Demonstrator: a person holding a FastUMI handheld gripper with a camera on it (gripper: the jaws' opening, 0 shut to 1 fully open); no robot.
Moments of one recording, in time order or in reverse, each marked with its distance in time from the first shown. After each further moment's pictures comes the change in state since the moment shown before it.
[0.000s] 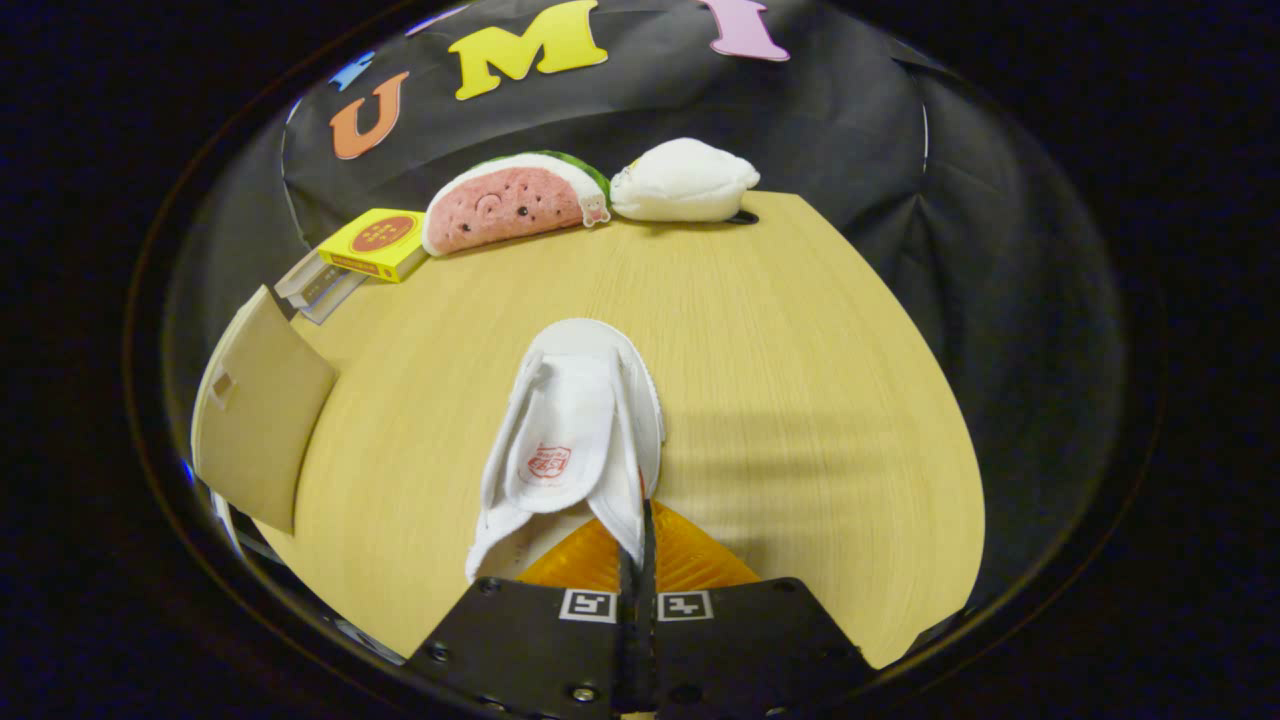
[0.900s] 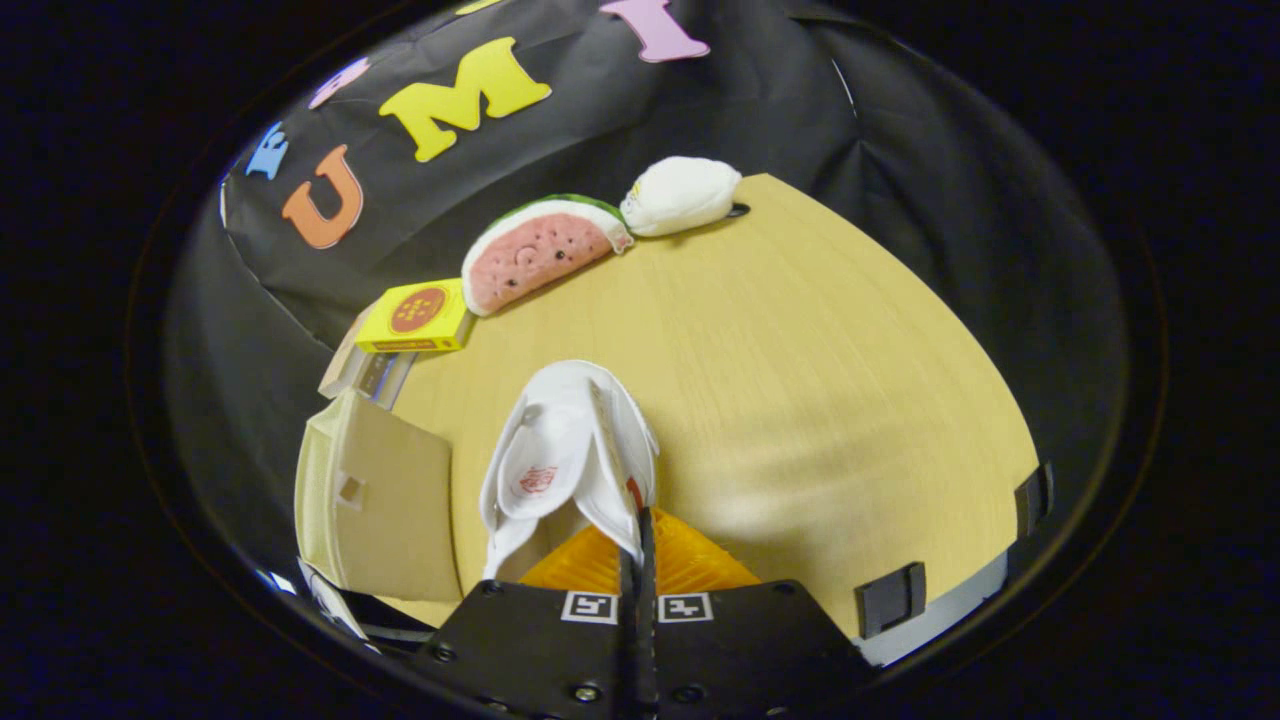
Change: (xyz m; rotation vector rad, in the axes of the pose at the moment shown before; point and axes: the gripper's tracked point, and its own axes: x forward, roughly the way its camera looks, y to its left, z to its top) arm -0.104 0.128 0.006 0.271 -0.010 0.066
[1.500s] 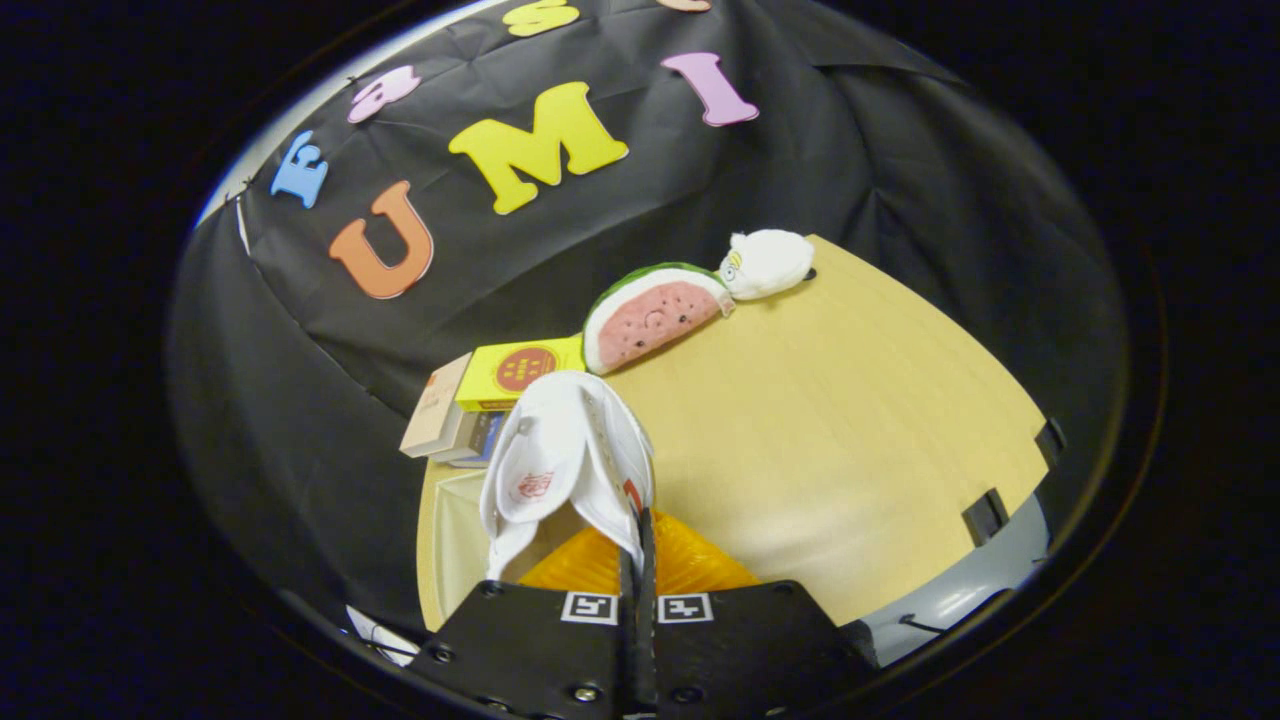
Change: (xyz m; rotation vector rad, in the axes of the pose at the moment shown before) arm -0.068 0.202 0.000 0.077 -0.142 0.049
